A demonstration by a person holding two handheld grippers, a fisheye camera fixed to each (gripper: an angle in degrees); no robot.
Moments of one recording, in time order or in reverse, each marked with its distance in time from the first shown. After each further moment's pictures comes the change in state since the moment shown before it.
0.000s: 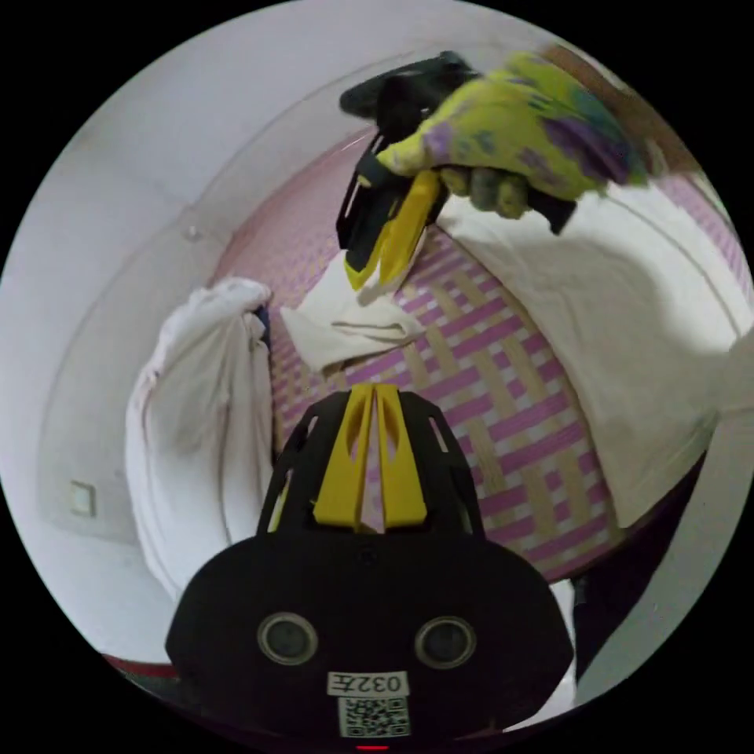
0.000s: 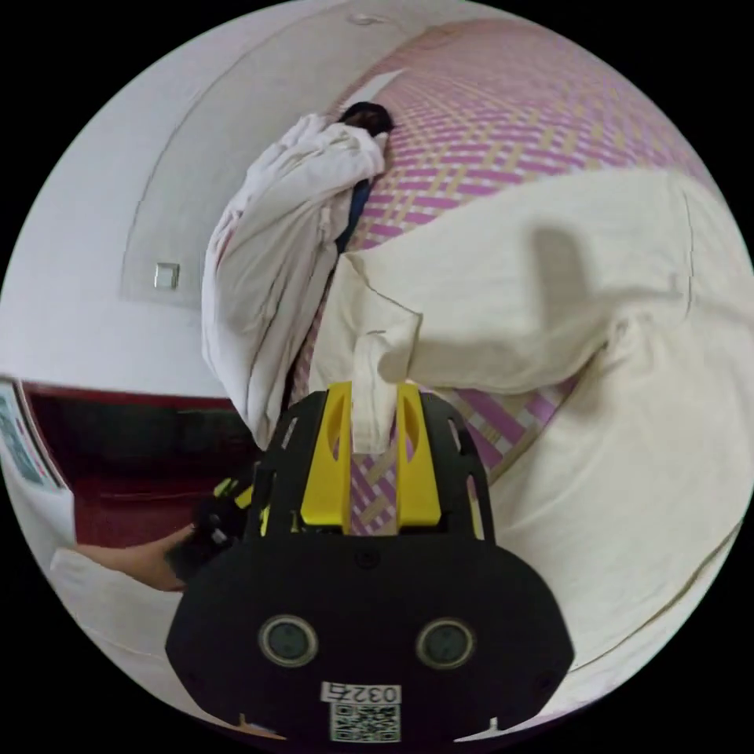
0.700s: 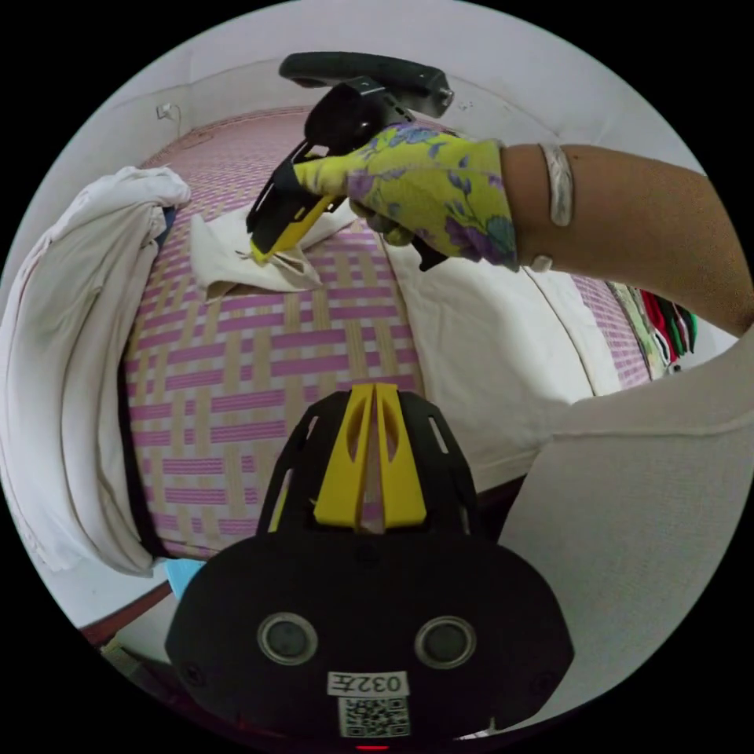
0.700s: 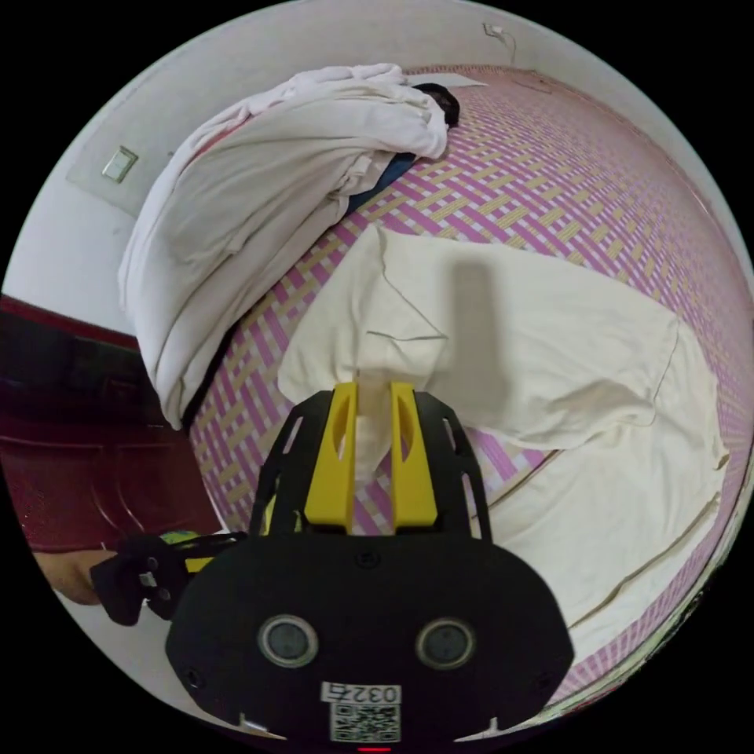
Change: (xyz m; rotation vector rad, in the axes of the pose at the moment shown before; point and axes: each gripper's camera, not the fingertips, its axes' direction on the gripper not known) left arm -0.101 0.070 0.058 -0.043 0.583 -0.283; right arm -0.076 0.004 0.074 -0.069 0.449 -0.249
